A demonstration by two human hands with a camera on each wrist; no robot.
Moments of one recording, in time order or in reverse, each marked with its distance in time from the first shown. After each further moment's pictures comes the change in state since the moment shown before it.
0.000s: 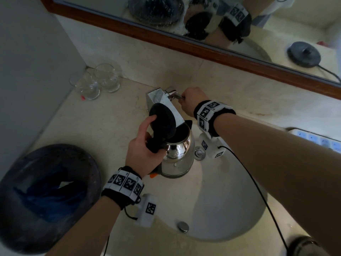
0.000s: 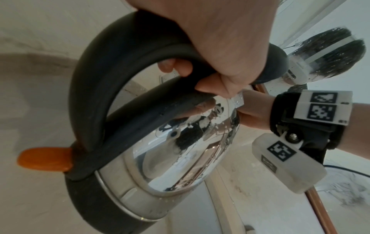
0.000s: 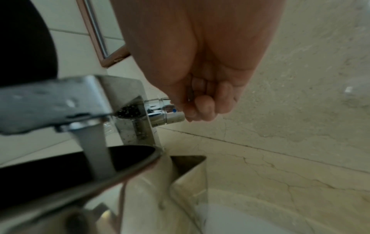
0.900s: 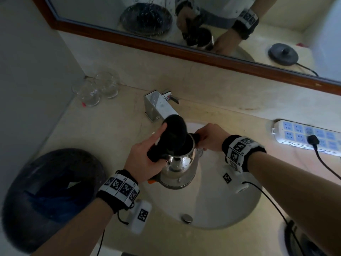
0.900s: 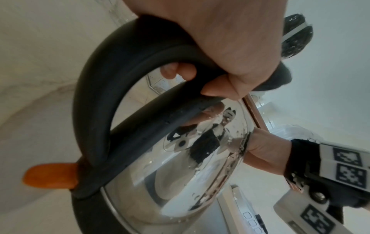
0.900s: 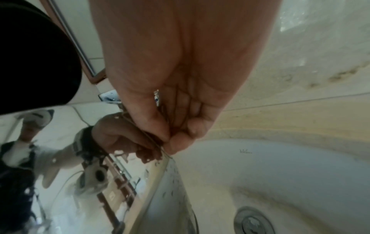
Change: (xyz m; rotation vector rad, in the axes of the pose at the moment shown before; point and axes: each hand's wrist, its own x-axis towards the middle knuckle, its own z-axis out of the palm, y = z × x) left_hand -0.020 -0.001 -0.026 0.013 -0.203 0.348; right_hand -0.121 0.053 0.021 0.130 -0.246 -0.008
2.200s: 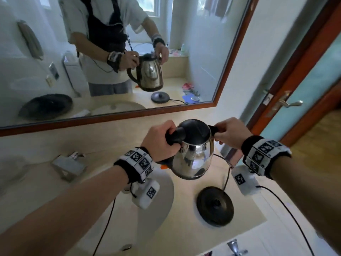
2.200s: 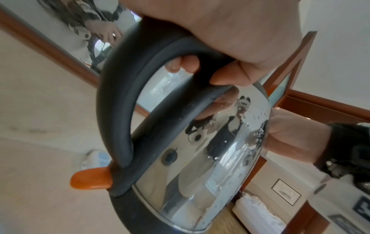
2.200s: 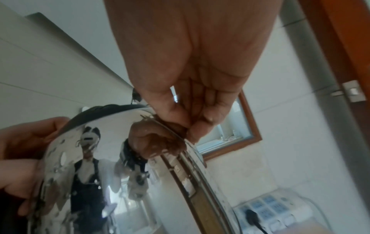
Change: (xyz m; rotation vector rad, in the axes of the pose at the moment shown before) left_hand 0.069 0.310 0.137 -0.047 -0.264 0.612; right_hand -0.346 0.180 -0.088 0.283 0.836 0.393
